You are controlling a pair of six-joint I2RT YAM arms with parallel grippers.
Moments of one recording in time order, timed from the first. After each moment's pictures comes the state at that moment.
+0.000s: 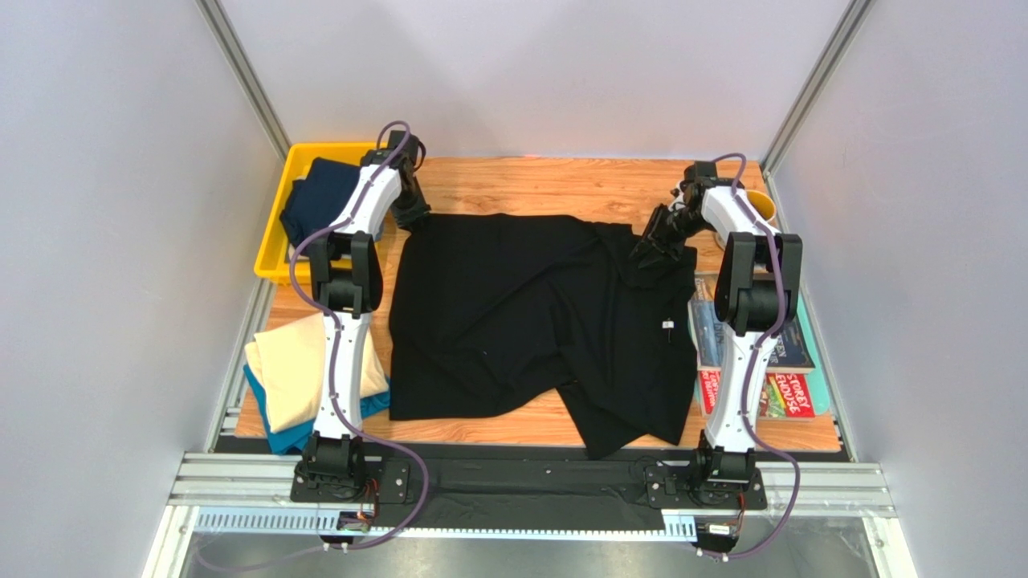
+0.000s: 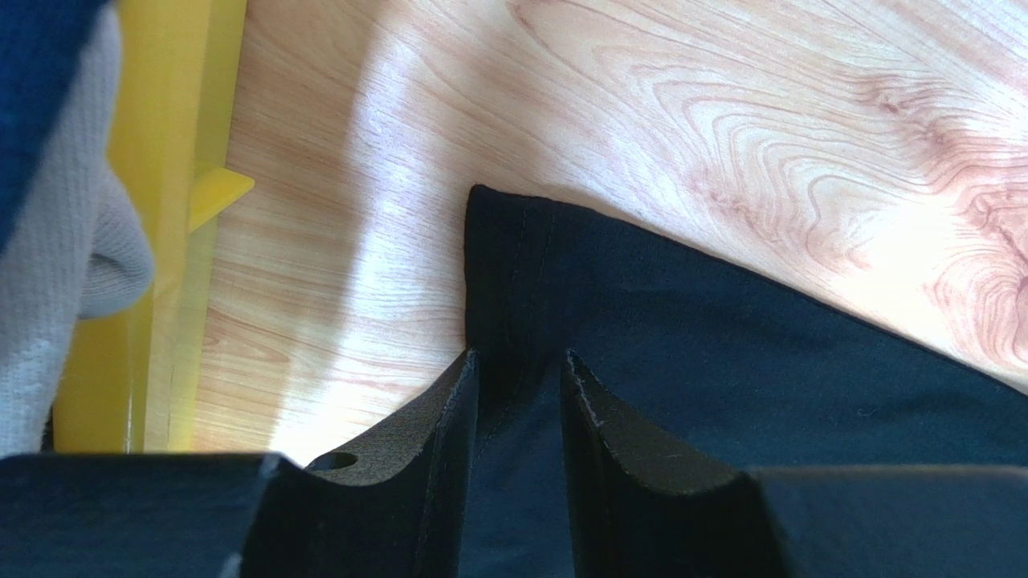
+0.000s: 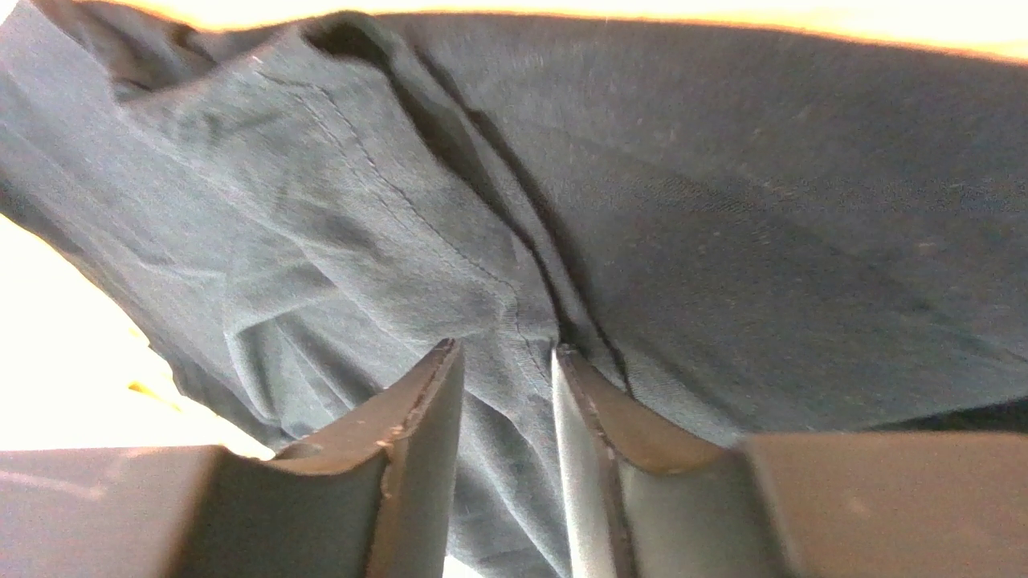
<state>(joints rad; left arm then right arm) -0.12 2.56 2.38 -0.99 -0.10 -0.50 -0.05 2.26 1.83 -0.90 -0.46 0.44</state>
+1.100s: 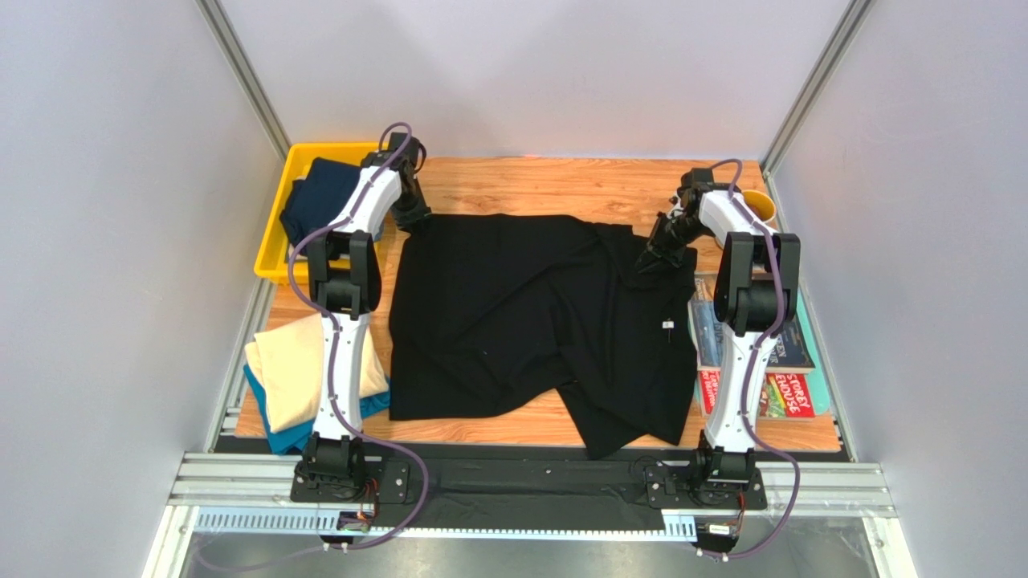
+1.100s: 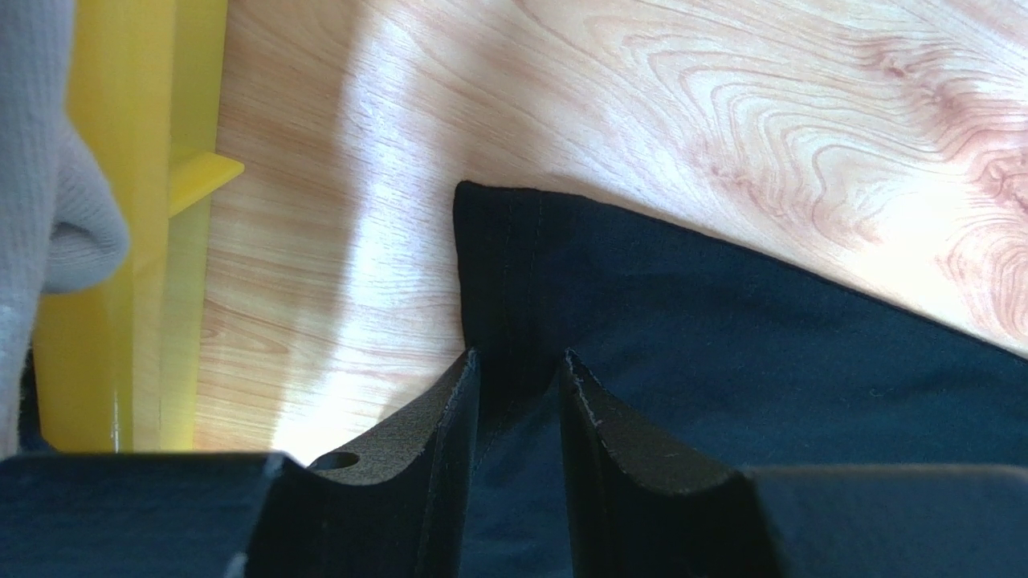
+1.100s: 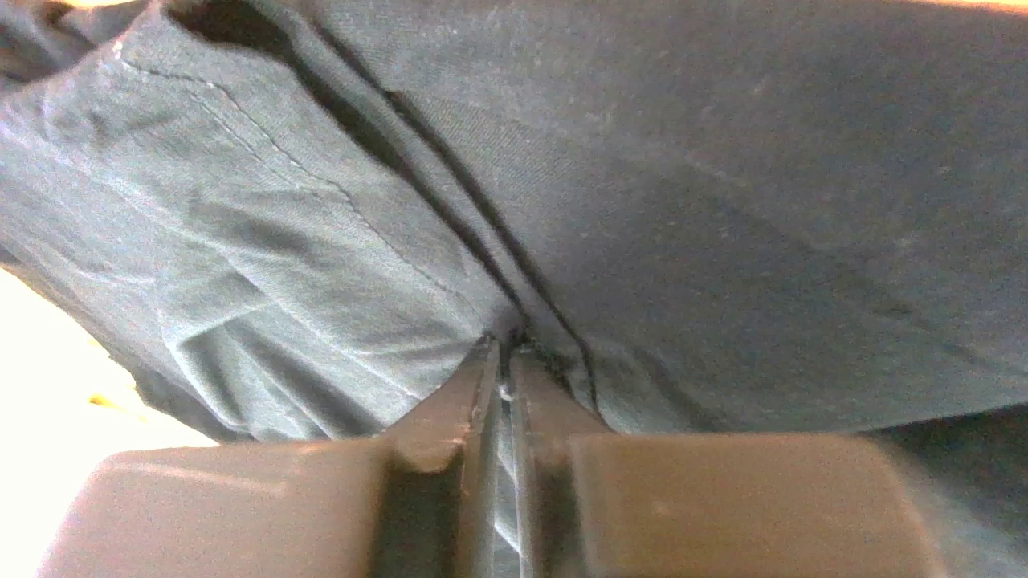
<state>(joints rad) -0.12 2.53 2.31 -0.95 -0.10 -0.47 -0.04 2.26 1.78 -0.90 -0.42 0.43</state>
